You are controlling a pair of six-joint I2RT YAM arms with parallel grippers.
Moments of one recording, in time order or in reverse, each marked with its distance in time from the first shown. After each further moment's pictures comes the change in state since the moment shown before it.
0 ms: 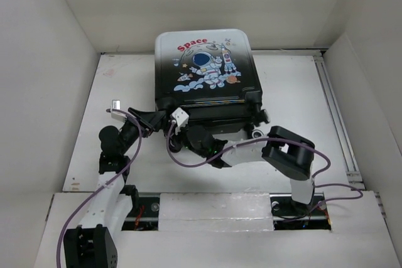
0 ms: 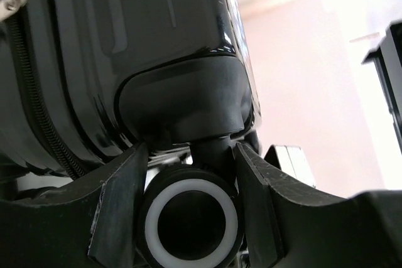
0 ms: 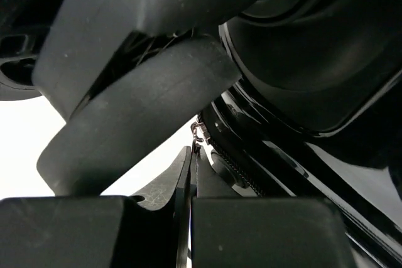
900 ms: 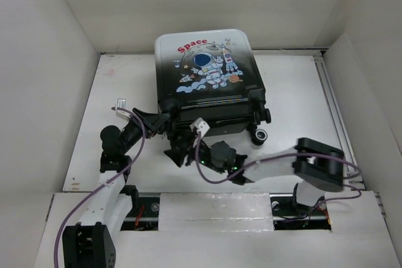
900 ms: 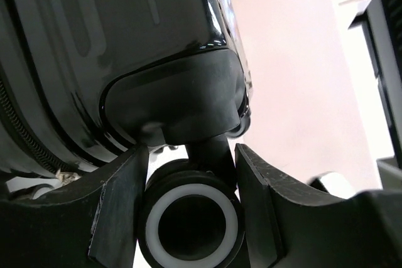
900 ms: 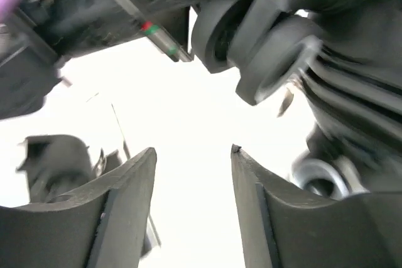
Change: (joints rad) left arm -0.014 0.014 0.000 0.048 0.077 -0.023; right arm 0.097 -0.201 -0.249 0.241 0.004 0.257
